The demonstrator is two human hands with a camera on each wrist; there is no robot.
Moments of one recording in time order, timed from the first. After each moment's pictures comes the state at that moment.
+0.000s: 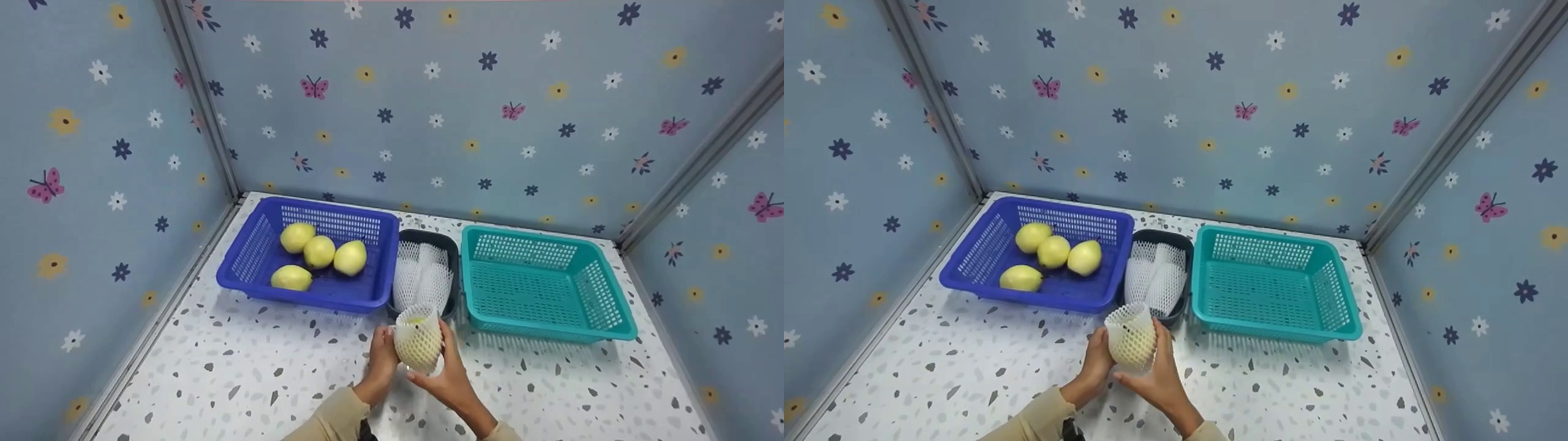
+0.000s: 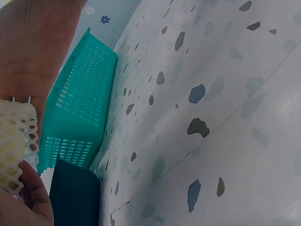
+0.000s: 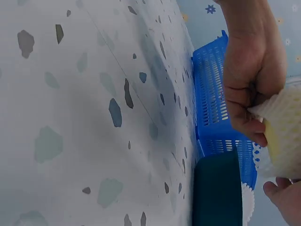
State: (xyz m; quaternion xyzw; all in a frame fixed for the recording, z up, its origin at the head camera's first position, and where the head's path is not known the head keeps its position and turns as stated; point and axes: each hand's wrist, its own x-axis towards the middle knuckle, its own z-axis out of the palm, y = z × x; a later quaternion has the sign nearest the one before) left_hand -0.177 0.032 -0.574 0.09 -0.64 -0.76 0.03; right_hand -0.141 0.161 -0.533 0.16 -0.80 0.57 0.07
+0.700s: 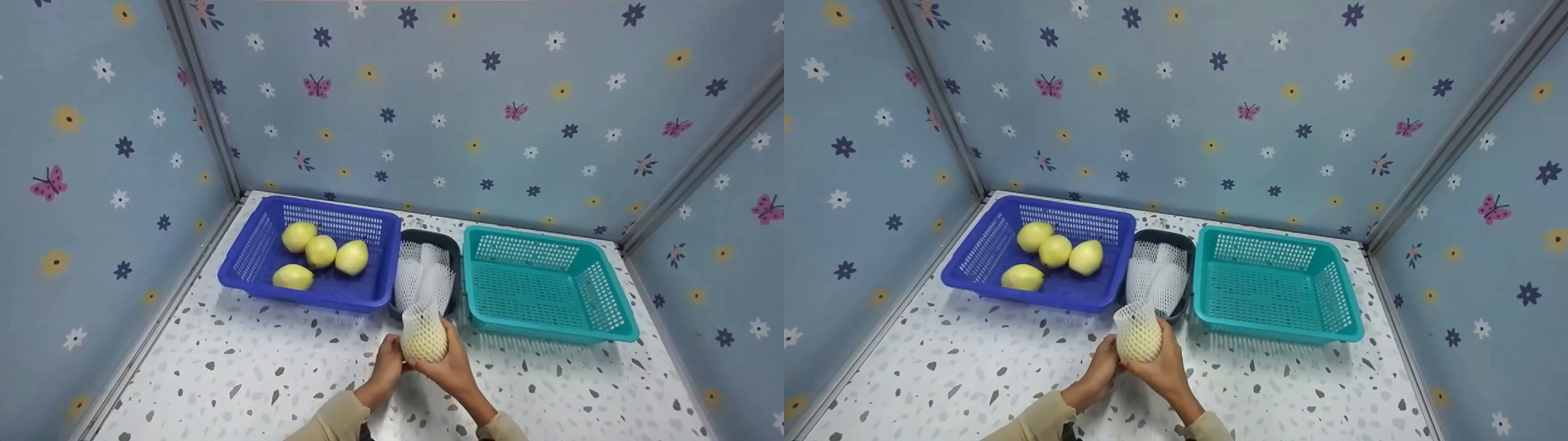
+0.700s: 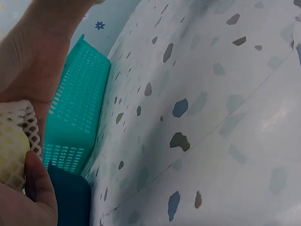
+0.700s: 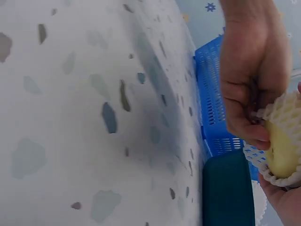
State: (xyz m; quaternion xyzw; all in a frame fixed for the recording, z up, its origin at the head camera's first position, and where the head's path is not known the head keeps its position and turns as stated) left_hand -0.168 0.034 -0.574 0.08 -0.57 -0.81 -0.09; right_hand -0.160 0.160 -0.539 0.13 -0.80 0.57 0.10
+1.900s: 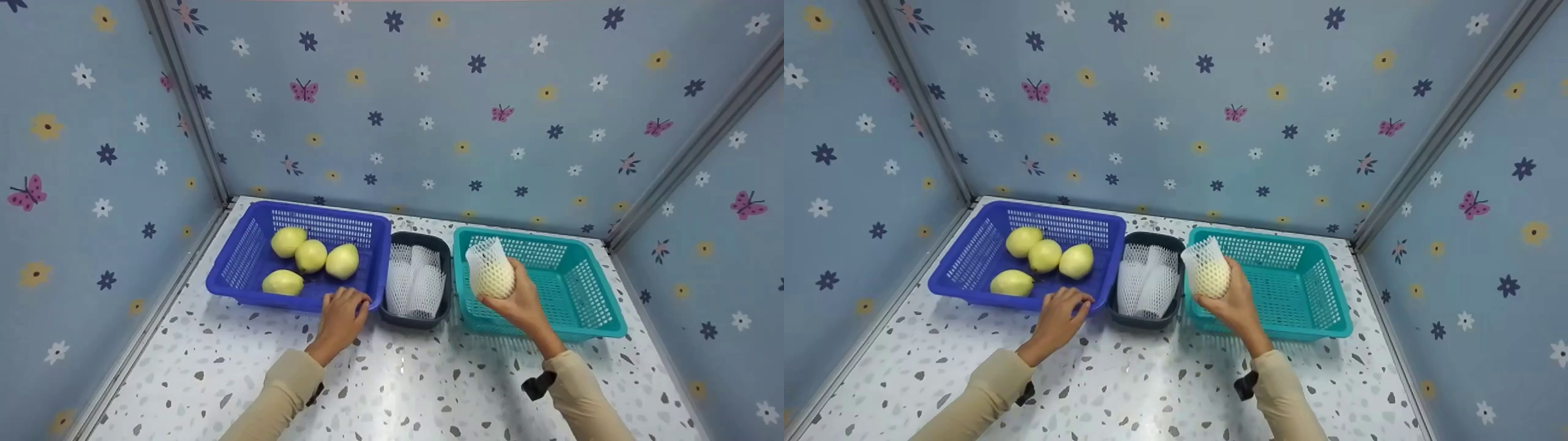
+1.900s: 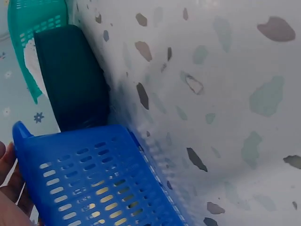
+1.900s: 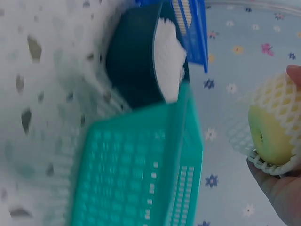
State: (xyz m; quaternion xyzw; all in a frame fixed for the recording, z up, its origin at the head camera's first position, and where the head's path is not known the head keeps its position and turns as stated) left_hand -0.246 -0.049 -0.560 -0.17 -0.91 -0.30 0.23; right_hand -0.247 0.289 -0.479 0.10 -0.87 0.47 0.13
